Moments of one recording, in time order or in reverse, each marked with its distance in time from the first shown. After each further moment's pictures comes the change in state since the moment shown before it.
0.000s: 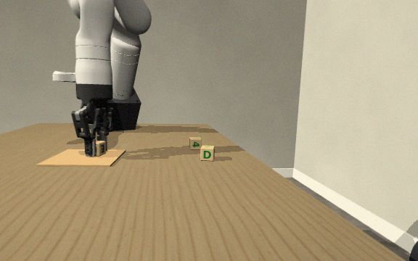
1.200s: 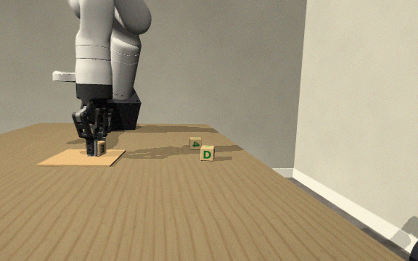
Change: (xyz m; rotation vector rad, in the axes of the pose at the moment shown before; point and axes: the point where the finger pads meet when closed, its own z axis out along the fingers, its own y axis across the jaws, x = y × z) arm 0.000 0.000 0.000 0.000 0.000 -0.001
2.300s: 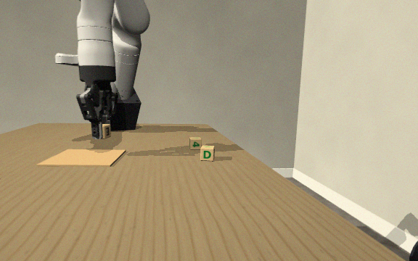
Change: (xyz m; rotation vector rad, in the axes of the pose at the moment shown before) arm -0.009 0.007 -0.039 -0.021 -0.025 -0.006
